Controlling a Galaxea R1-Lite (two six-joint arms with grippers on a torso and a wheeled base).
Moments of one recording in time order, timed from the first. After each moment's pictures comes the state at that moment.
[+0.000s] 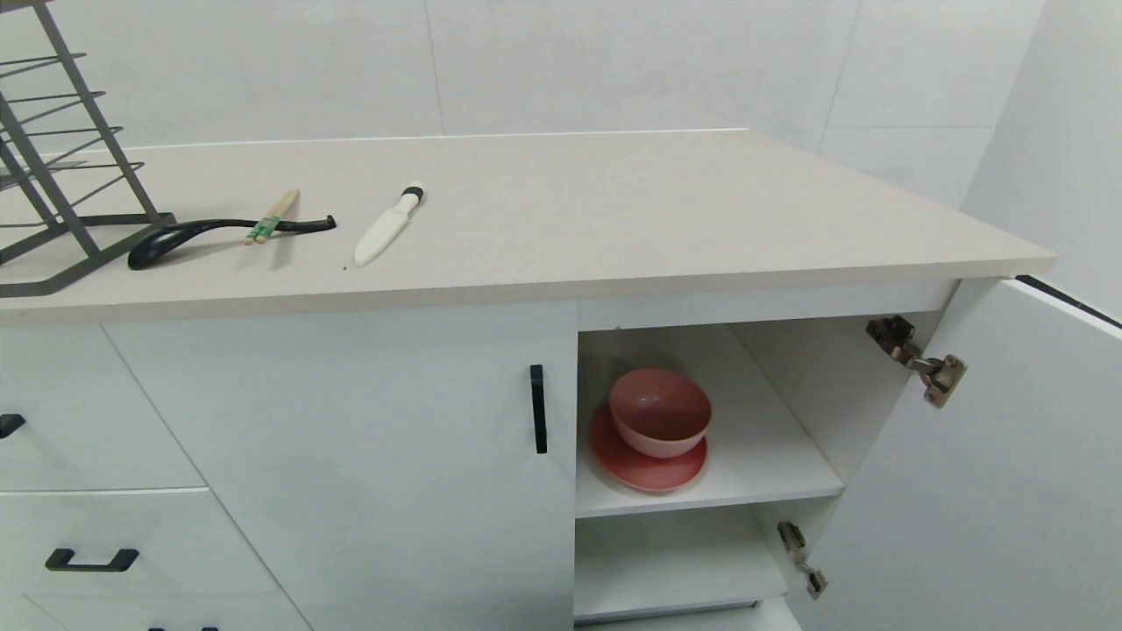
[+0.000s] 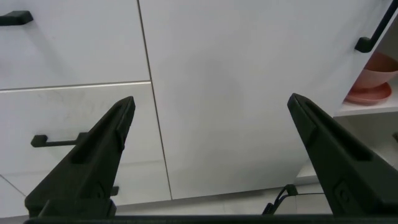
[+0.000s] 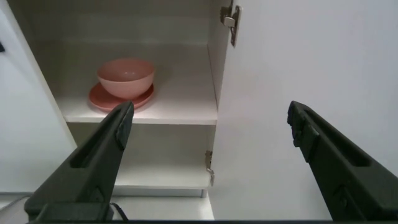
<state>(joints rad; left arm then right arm) 0.00 0.00 0.00 0.00 -0.05 0.00 0.00 0.00 0.00 0.00 0.06 -0.01</state>
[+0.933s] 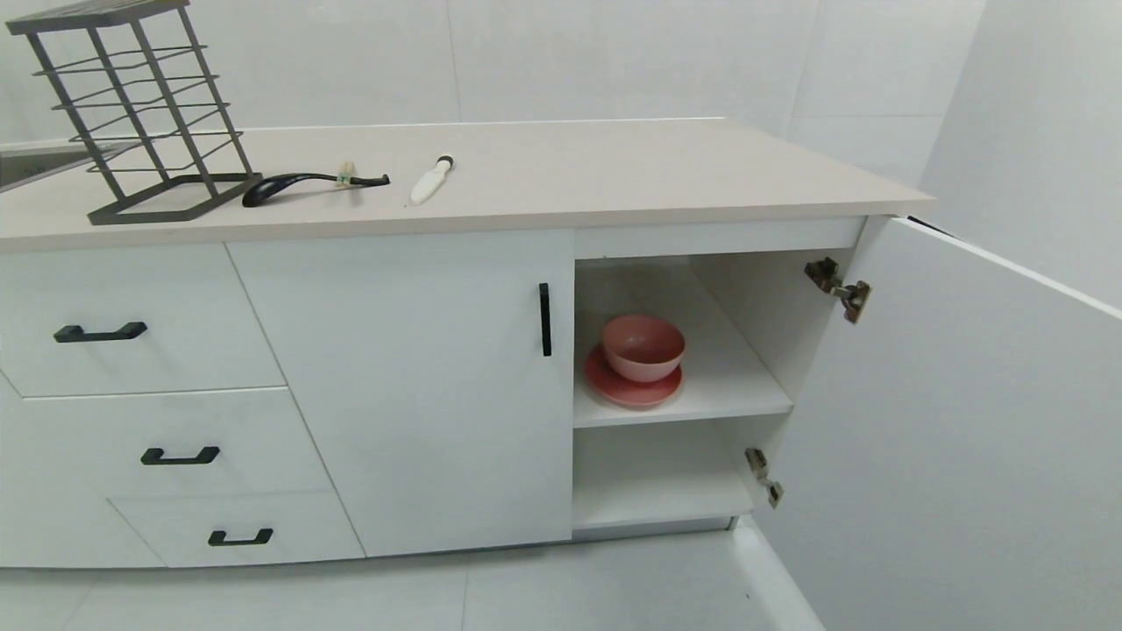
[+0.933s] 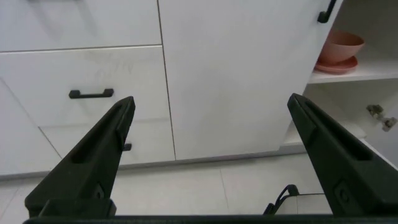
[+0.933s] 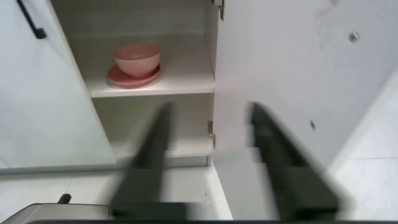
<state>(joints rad) 0.00 0.00 0.00 0.00 -0.04 0.00 0.00 0.00 0.00 0.00 0.05 0.00</state>
